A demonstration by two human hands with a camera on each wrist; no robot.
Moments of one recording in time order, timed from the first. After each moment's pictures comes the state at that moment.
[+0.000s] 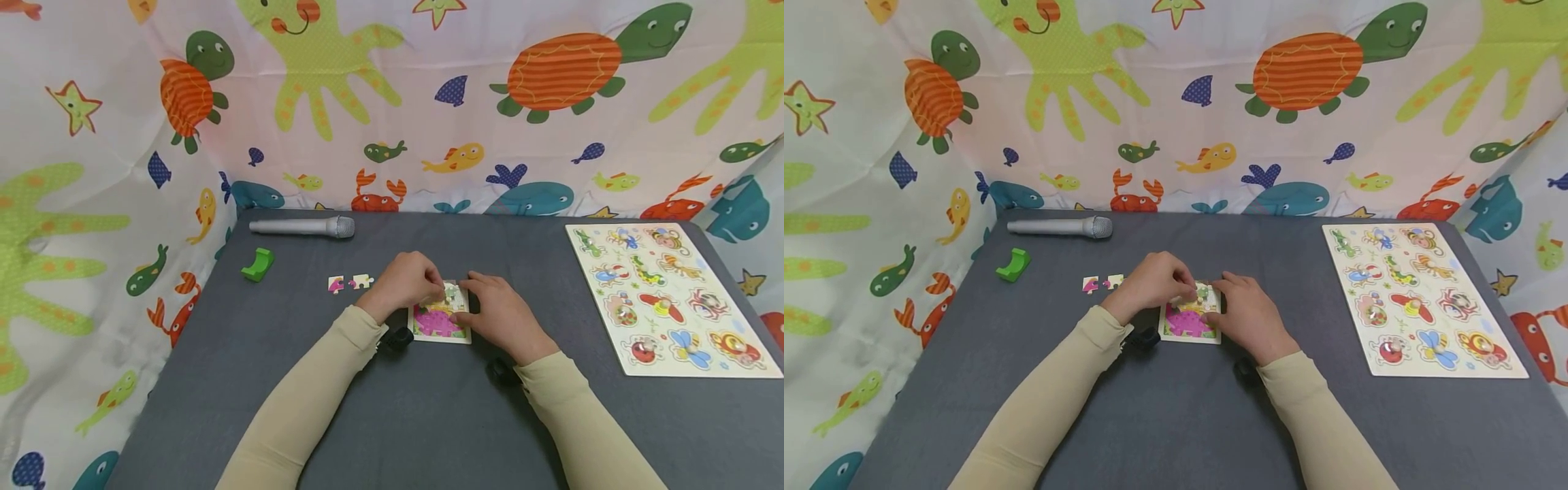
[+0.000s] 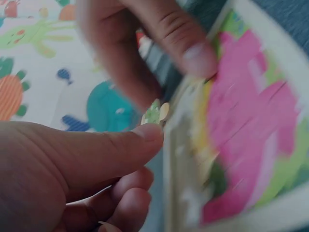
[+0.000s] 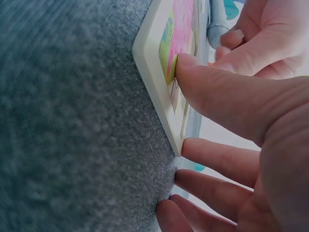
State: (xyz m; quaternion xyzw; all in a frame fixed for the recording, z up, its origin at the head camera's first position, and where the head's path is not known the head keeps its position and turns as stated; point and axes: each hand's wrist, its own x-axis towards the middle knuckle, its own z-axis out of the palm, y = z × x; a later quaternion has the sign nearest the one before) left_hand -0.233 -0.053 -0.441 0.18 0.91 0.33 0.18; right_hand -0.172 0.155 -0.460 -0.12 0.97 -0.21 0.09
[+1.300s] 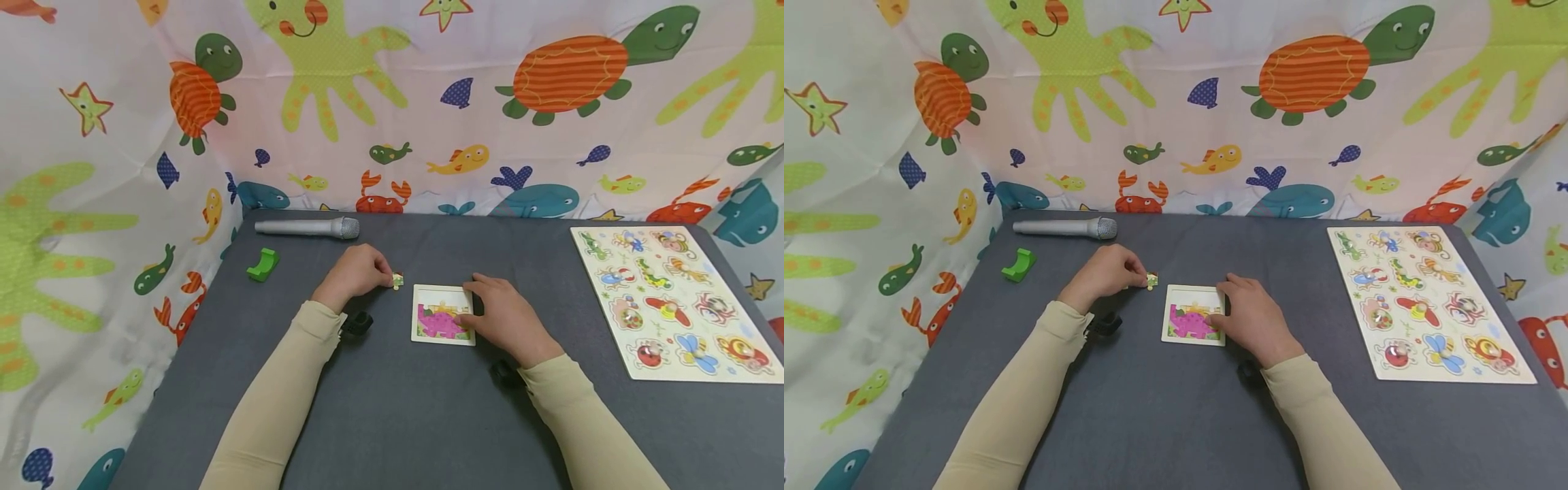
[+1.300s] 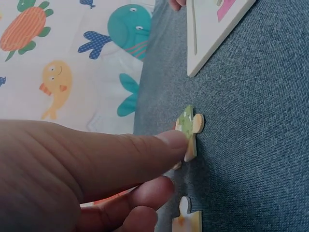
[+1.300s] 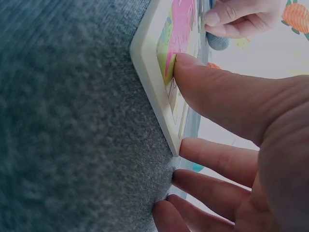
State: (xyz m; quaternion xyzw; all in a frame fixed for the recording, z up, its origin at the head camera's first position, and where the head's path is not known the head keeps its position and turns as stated) left_hand -0.249 -0.135 -0.444 0.10 0.94 0.28 0.14; right_hand -0.171 0.155 -0.461 -0.12 0.97 -0.21 0.09
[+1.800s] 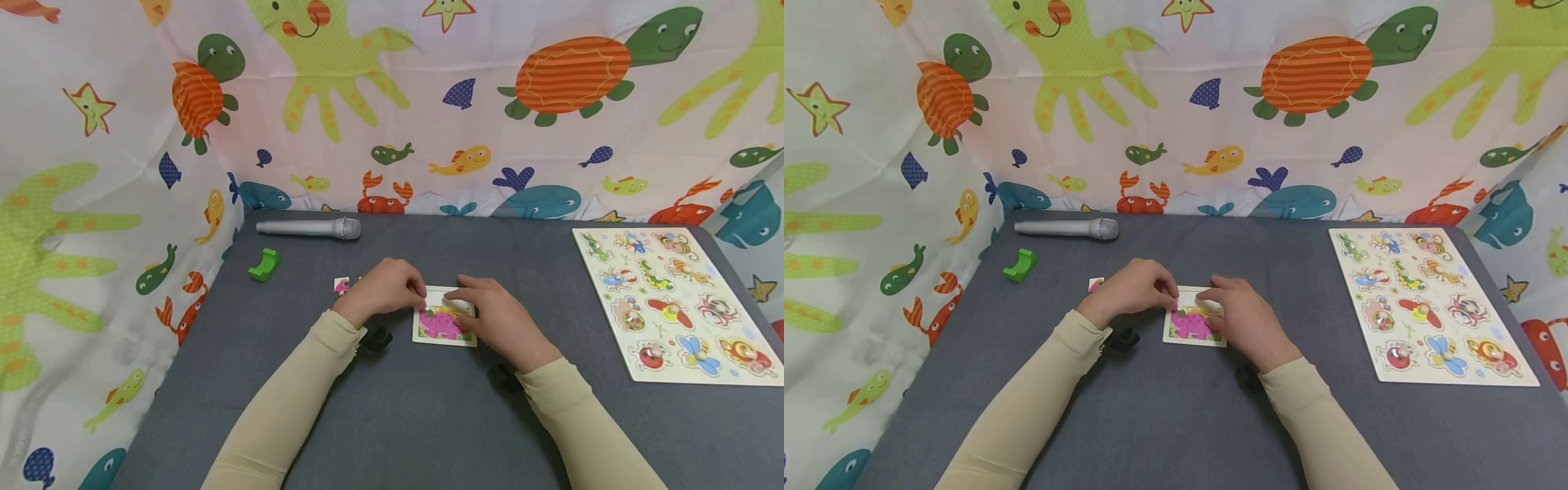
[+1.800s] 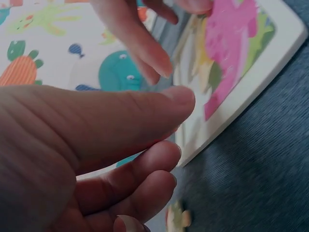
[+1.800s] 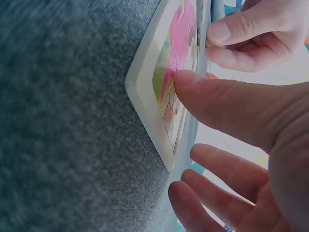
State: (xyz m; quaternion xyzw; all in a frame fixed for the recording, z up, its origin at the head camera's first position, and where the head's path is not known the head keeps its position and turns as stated) left_hand -0.229 -0.095 -0.438 0.22 0.91 0.27 0.20; right_hand -0.168 0.146 -0.459 -0.17 0.95 -0.24 0.08
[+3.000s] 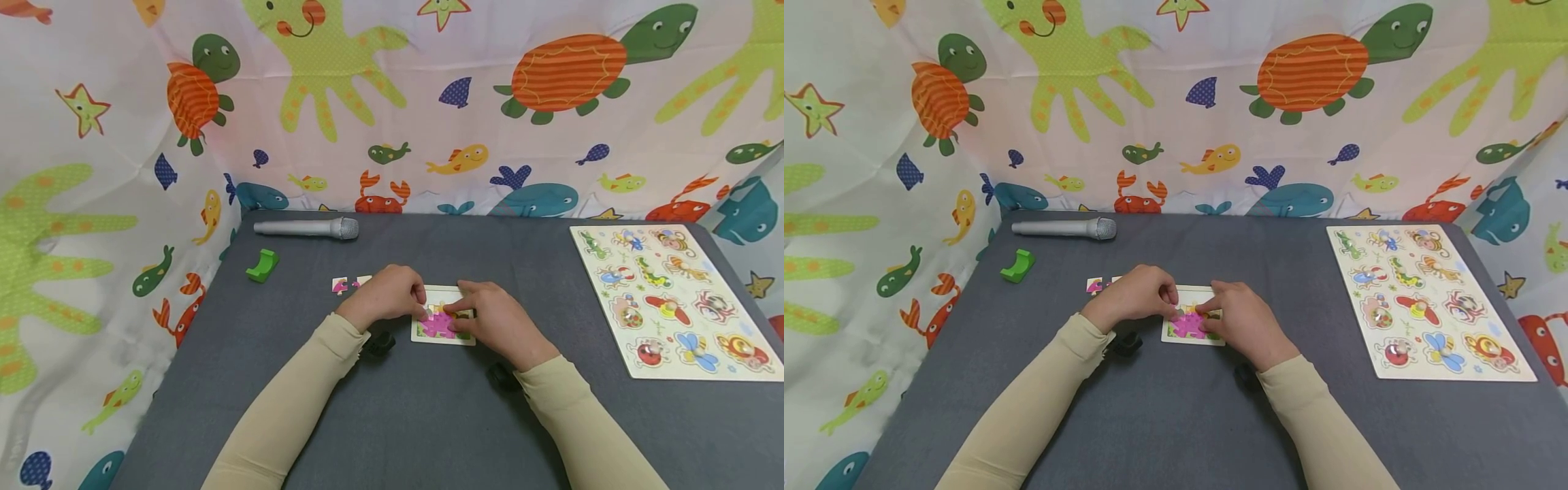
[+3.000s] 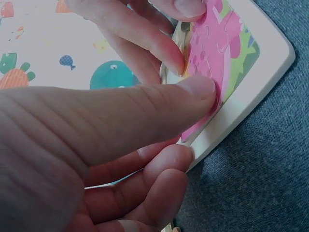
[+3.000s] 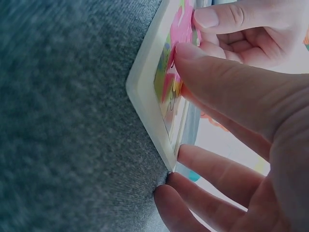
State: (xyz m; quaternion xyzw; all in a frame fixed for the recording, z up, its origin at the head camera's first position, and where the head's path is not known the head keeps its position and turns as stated) left_hand -0.225 -0.086 -0.443 0.23 0.91 0.26 0.23; right_hand -0.166 0.148 -0.459 -0.19 0.95 -0.24 0.07
